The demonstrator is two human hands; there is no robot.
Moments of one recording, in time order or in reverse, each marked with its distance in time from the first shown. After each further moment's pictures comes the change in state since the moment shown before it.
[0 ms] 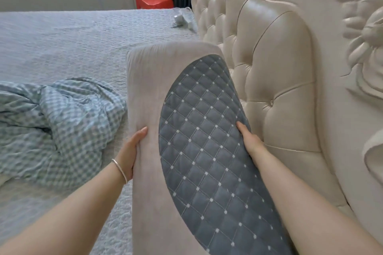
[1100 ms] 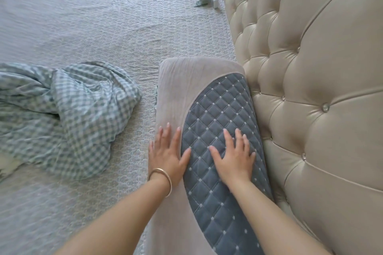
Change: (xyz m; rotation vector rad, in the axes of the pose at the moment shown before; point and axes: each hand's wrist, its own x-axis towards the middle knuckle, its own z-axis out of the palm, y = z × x) left_hand 0.082 -0.075 0.020 1.496 0.381 0.448; right_hand 0.024 0.051 0.105 -0.922 0.066 -0.536
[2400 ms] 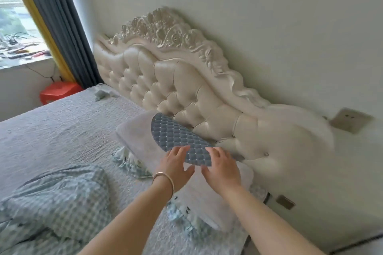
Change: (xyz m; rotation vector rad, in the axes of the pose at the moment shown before) left_hand -0.210 -0.074 -0.233 -0.029 -0.221 0.988; right_hand -0.375 -0.203 -0.077 0.079 0.537 0.352
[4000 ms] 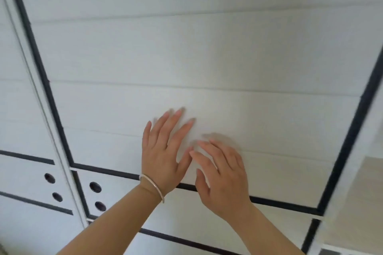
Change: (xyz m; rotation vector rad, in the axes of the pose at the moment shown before) left_hand -0.647 0.339 -0.008 -1.084 -0.076 2.040; right_hand -0.765 -0.197 -0.157 -1.342 1.129 1.046
